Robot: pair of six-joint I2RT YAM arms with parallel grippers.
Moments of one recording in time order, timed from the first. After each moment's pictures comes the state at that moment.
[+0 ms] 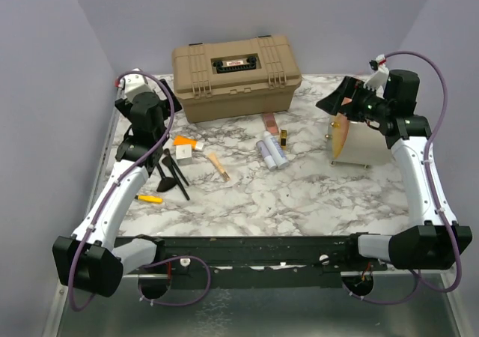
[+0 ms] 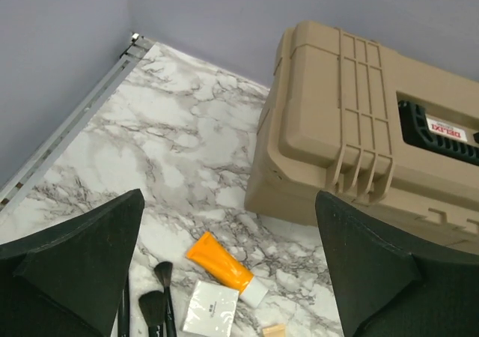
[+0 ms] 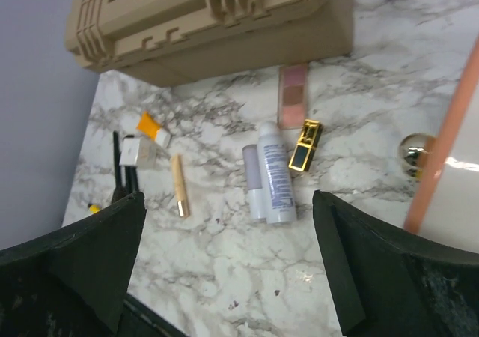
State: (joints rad) left arm -0.25 1.14 1.05 -0.08 -0.52 -0.36; right arm -0.03 1.27 1.35 -0.54 -0.51 0.34
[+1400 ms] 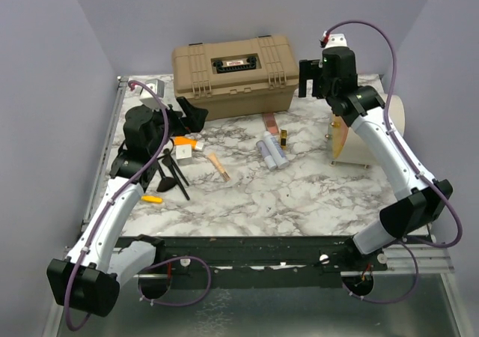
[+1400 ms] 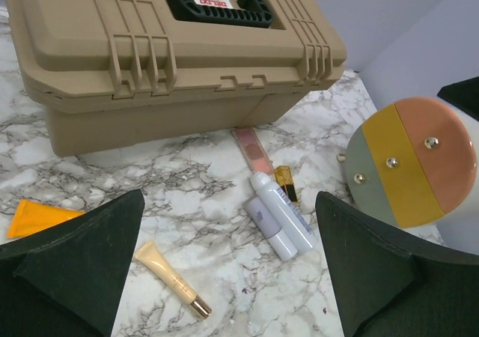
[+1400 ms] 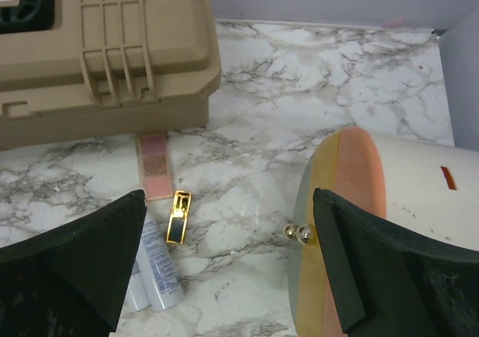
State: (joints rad) left arm -0.24 1.01 0.94 -0.07 0.17 -0.47; right arm 0.40 1.55 1.70 -0.60 0.39 0.09
